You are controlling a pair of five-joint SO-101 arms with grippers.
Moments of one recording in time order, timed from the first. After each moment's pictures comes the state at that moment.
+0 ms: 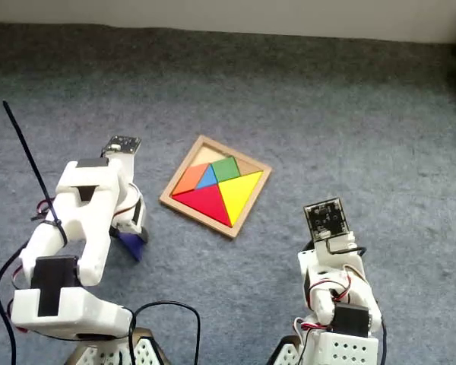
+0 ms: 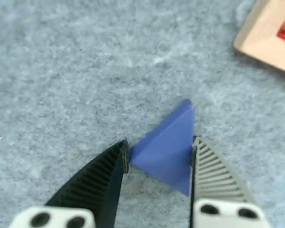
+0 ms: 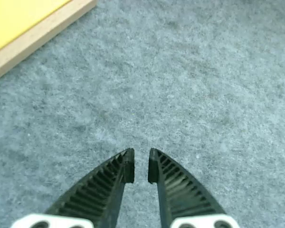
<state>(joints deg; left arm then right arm) -8.9 2.1 37.2 65.4 -3.1 2.7 -104.2 96.0 60.9 26.4</state>
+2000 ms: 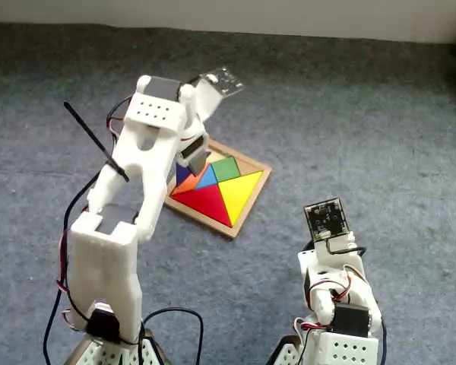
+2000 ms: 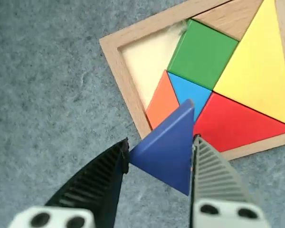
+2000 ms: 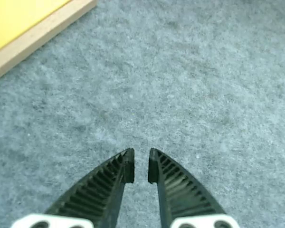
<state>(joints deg) 8.5 34.8 -34.3 92.1 -28.8 2.7 -104.2 96.0 60.9 26.4</state>
